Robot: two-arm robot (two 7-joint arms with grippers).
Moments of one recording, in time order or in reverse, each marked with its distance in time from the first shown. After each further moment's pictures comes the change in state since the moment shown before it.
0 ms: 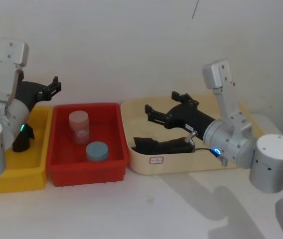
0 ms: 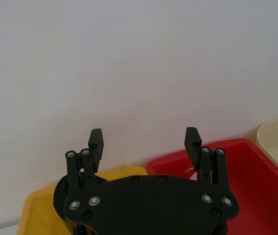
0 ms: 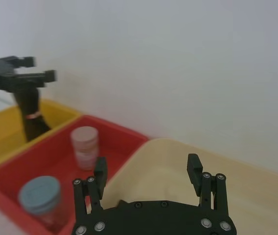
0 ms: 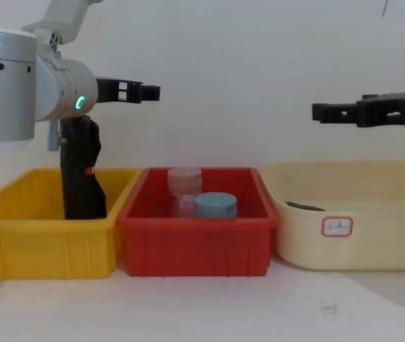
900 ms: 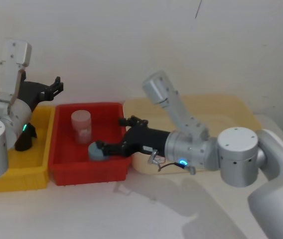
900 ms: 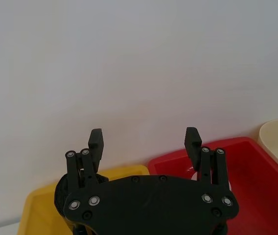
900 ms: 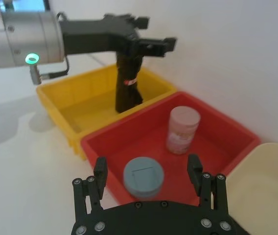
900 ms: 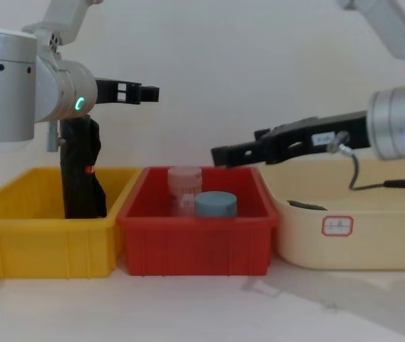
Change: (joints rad) left arm 0.000 0.000 0.000 0.002 0.002 0.002 0.004; right arm 0.107 0.017 -0.222 0.036 -0.004 0.115 0.195
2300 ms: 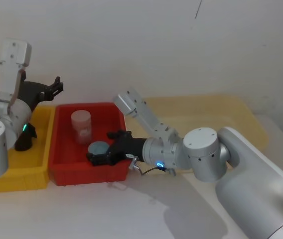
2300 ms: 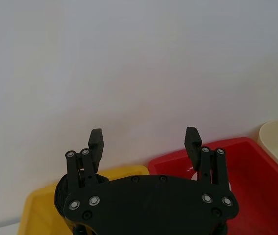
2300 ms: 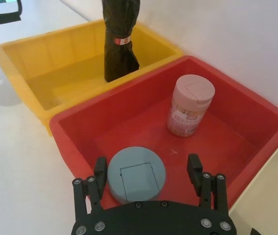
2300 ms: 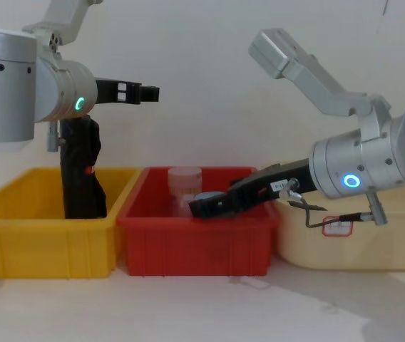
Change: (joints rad) left arm 0.000 0.000 0.000 0.000 0.000 0.000 0.000; right arm 0.151 -0.085 -0.125 0.305 -0.056 -0.035 -0.039
